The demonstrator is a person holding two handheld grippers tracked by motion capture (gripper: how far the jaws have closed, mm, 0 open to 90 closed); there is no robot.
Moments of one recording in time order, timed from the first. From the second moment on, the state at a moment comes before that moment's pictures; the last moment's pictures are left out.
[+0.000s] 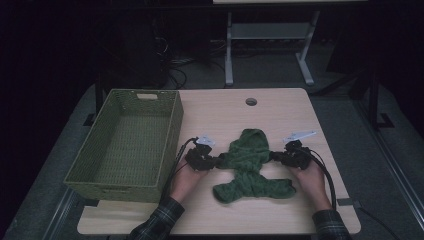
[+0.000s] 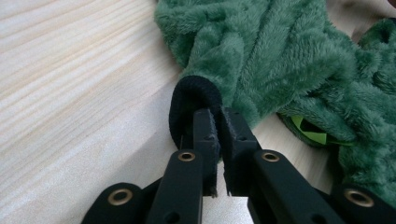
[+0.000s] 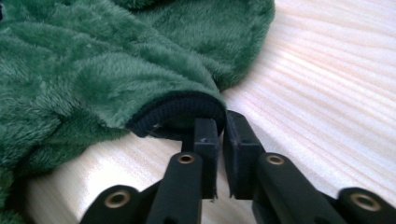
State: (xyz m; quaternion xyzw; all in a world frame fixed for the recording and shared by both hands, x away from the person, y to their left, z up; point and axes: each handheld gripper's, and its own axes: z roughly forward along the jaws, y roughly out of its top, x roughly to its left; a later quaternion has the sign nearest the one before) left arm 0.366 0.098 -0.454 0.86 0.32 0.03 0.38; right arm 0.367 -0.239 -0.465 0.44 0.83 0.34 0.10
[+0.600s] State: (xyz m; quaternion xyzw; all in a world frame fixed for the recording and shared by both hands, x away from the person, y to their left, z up) left arm 0.399 0.082 -0.406 0.86 0.30 0.06 0.42; right arm 0.383 -0.253 -0.429 0.44 0.80 0.39 0.12
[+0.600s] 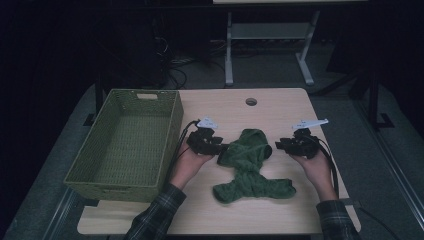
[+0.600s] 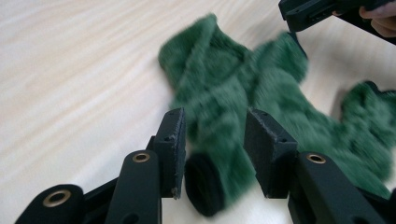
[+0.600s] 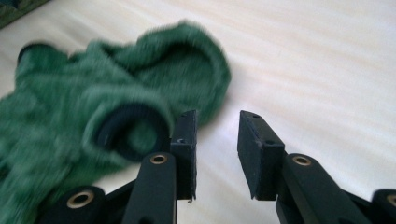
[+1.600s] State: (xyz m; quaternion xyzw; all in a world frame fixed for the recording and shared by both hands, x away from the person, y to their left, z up) left arm 0.460 0.040 -0.462 0.88 0.31 0.02 0.35; right arm 0.427 -0.216 -0.467 0.45 0.82 0.34 0.10
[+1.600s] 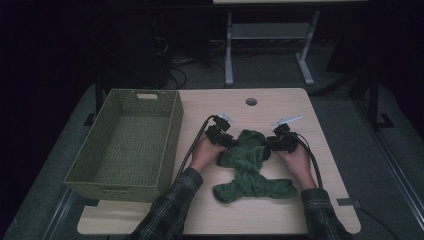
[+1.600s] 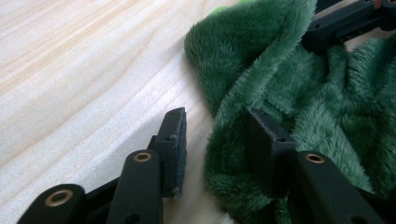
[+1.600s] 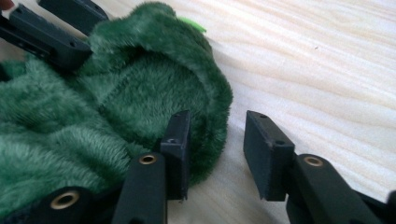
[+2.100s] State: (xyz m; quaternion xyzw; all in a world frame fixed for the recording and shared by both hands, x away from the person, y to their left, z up) left arm 0.450 0.058 -0.455 0.88 0.31 0.05 0.34; right arm 0.423 -0.215 -0.464 0.44 0.82 0.34 0.11
